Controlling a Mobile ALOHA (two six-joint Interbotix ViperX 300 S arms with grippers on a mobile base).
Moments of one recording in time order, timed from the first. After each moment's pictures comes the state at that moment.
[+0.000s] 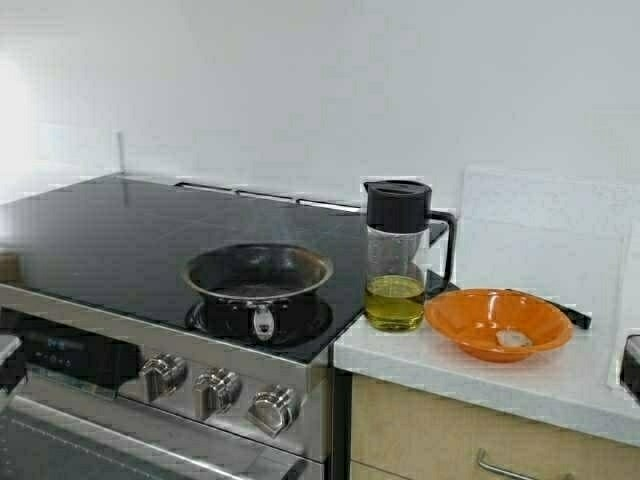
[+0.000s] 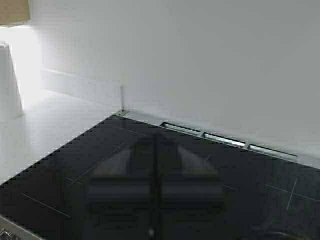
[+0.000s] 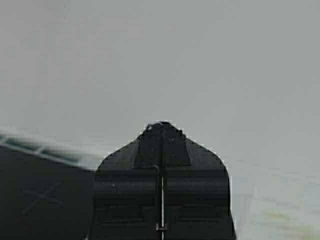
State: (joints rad) left arm 0.00 -0.96 1.17 0.00 -0.30 0.00; right arm 0.00 -0.96 1.17 0.00 -0.29 0.00
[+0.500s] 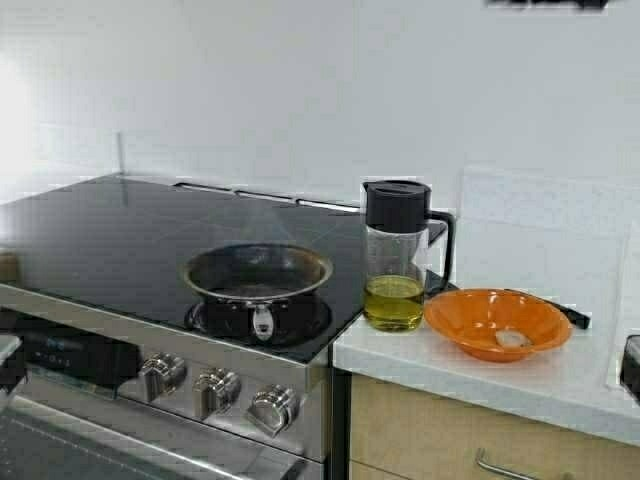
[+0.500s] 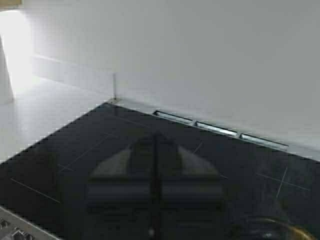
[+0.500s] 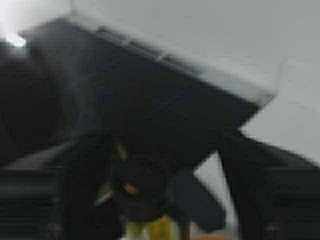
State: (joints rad) left arm -0.01 -0.96 1.20 0.00 -0.29 -0.03; right arm 0.38 -0.50 1.06 0.02 -0.37 0.03
